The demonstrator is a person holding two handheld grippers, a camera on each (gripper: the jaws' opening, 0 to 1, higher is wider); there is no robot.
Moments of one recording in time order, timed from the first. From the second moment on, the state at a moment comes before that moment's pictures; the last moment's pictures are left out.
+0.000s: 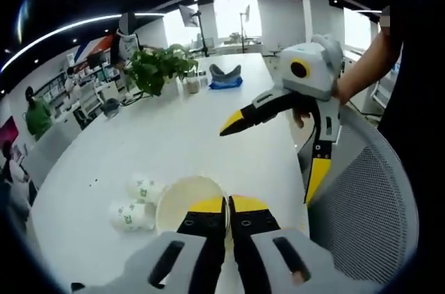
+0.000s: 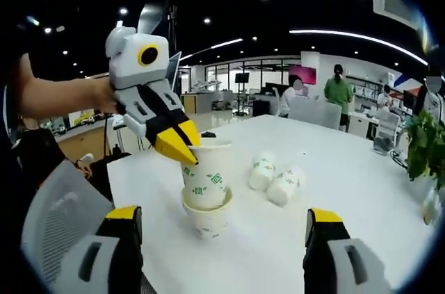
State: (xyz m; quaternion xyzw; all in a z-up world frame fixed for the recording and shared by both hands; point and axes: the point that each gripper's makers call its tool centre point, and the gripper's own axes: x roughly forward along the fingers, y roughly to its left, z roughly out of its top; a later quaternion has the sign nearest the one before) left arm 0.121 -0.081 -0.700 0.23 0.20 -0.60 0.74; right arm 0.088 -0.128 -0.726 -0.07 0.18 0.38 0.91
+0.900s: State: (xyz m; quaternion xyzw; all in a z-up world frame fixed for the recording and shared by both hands) left arm 0.113 -0.092 -0.733 0.26 0.22 -0.60 0.72; right arm 0.063 -0.145 -0.733 -0.08 0.19 0.36 0.91
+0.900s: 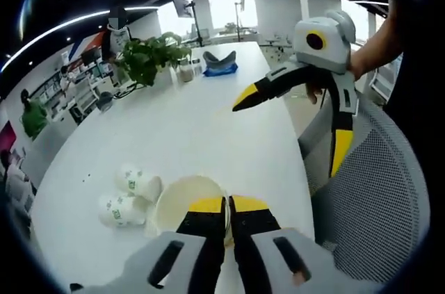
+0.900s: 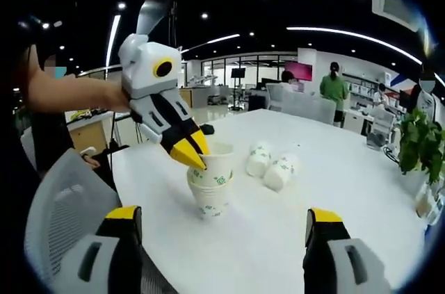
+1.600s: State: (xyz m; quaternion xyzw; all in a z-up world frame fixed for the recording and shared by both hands) left arm 0.109 -0.092 -0.756 0.22 0.26 -0.62 0.71; right arm 0.051 -0.149 -0.739 -0.07 0.18 0.36 0.91
